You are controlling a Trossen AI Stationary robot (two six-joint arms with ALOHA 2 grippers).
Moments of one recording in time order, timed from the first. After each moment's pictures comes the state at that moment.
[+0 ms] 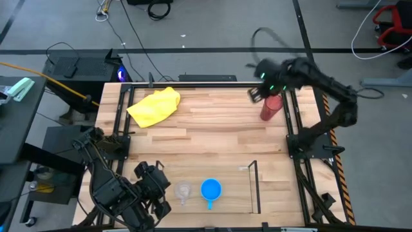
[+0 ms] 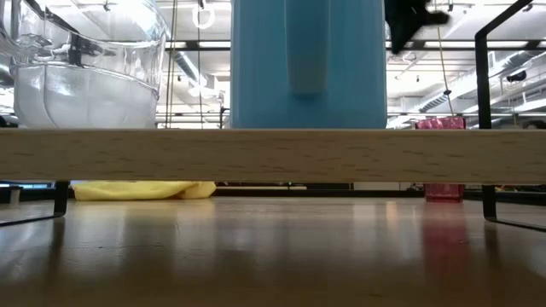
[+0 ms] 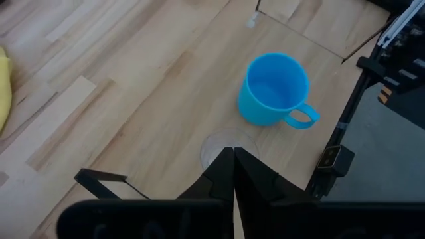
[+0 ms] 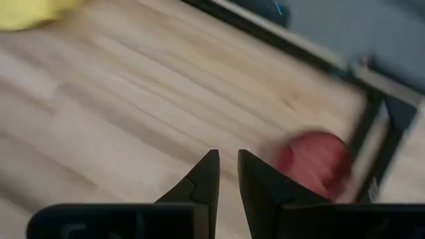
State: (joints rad) left arm -0.86 1.83 2.09 -1.57 -0.66 -1.40; right arm -0.36 1.42 1.77 -1.57 0.25 0.70
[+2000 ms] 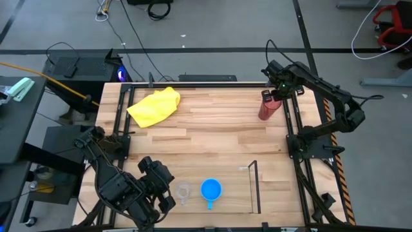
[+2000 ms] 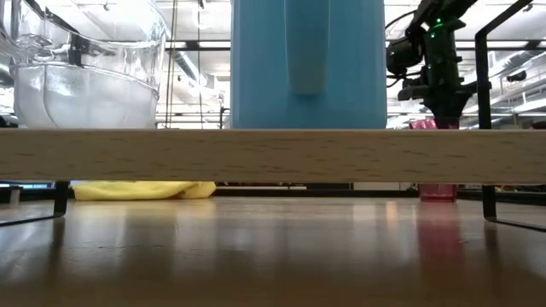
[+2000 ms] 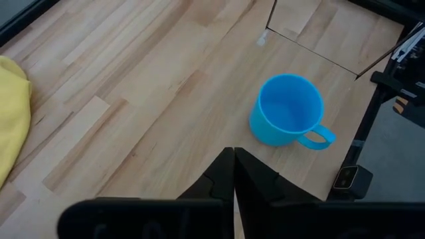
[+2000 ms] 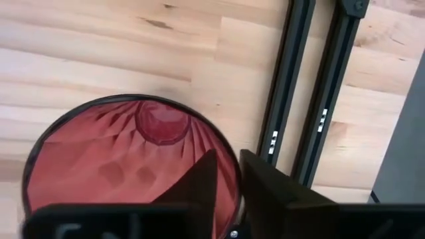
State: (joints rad) left arm -0.81 1.83 2.09 -1.57 -0.70 -1.34; right arm -0.89 1.33 1.16 -1.34 0.16 0.52
